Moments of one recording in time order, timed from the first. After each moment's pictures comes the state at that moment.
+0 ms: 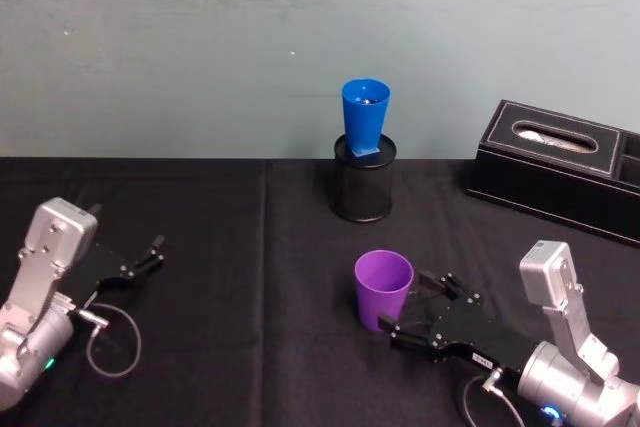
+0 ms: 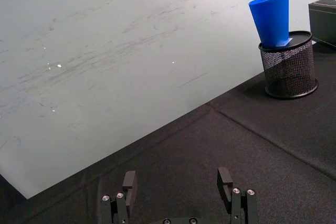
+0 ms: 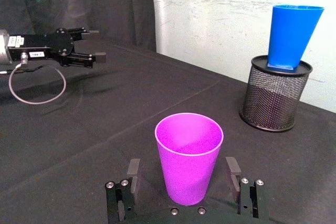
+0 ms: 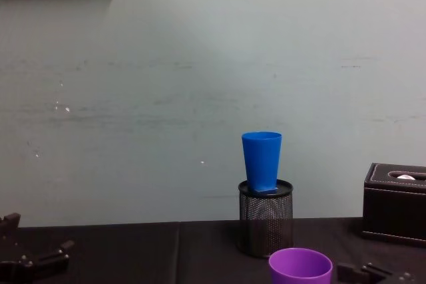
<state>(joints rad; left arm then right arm) -0.20 0.60 0.45 -1.41 -0.25 -0.12 0.03 0.21 0.49 -0.46 -1.34 0.42 -0.15 0.53</state>
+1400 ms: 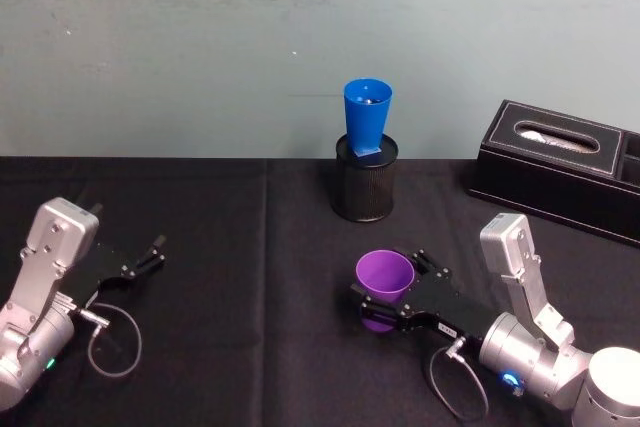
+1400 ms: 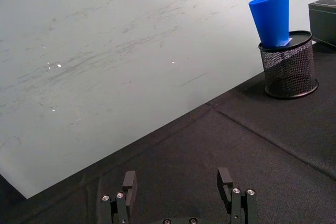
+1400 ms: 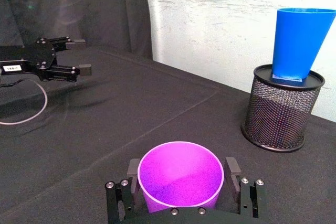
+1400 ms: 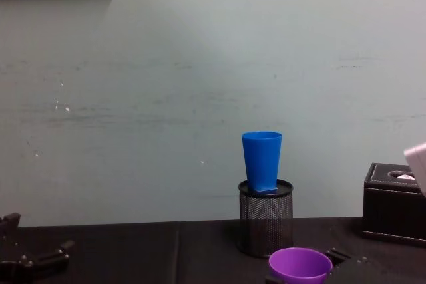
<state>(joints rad) -0.20 0.60 0.45 -1.41 -0.25 -0.12 0.03 0.32 0.35 -0.44 -1.19 0.35 -0.15 0.55</state>
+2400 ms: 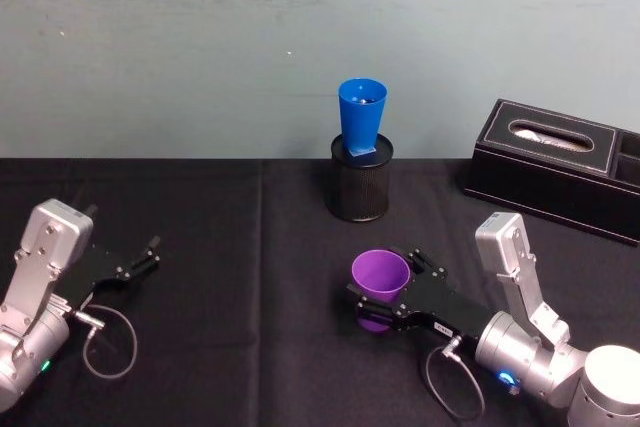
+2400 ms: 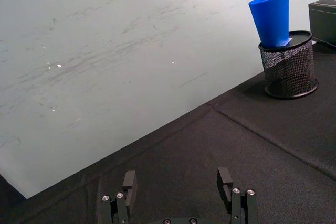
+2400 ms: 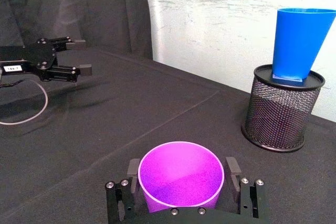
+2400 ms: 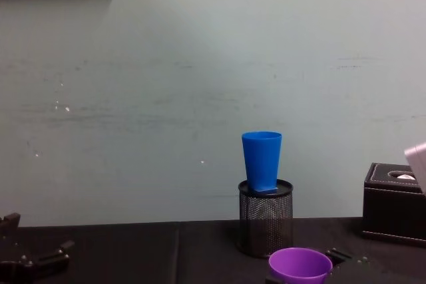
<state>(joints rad) -0.20 0.60 0.45 -1.41 -0.25 -0.12 0.03 0.32 0.35 -0.44 -1.19 0.36 -0.15 0.55</state>
